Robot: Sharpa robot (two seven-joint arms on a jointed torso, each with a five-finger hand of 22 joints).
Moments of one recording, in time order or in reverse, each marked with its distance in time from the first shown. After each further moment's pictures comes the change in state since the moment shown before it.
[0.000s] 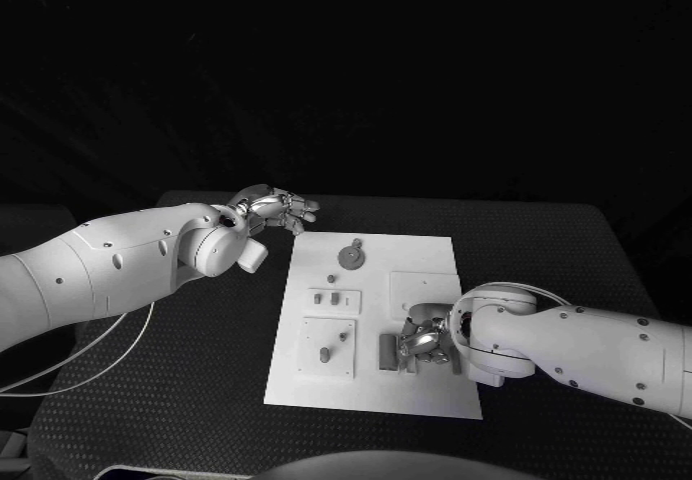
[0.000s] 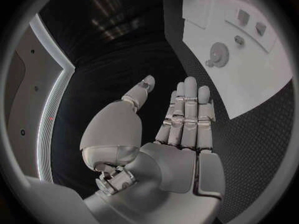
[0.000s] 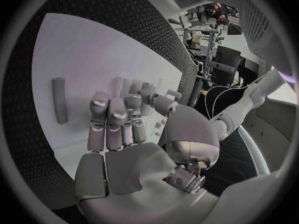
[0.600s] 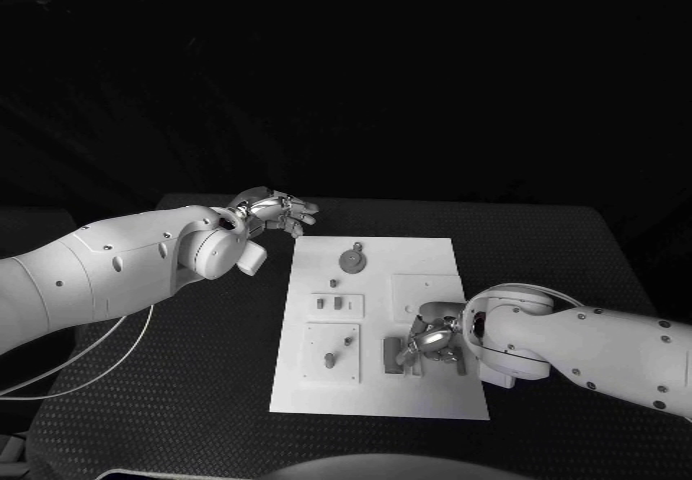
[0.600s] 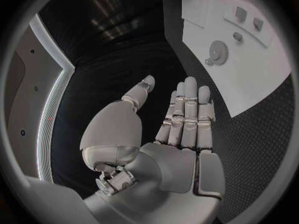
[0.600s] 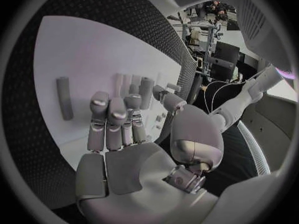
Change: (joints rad) left arm 0.000 0.002 0.000 -0.004 0.000 0.001 -0.001; left_hand 0.000 0.000 0.000 0.000 0.000 0.000 0.000 0.000 0.000 0.000 0.000 0.000 0.000 0.000 0.000 0.000 0.001 -0.007 0.000 0.000 0.000 0.001; right arm 0.018 -0.054 -0.003 0.021 0.018 -0.027 0.025; right_hand -0.048 -0.106 -0.111 0.031 -0.062 0.001 0.001 -0.010 -0.001 0.000 0.000 0.000 0.000 0.001 0.001 -0.010 -0.001 0.001 0.000 0.000 0.000 -0.015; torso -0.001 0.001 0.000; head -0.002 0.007
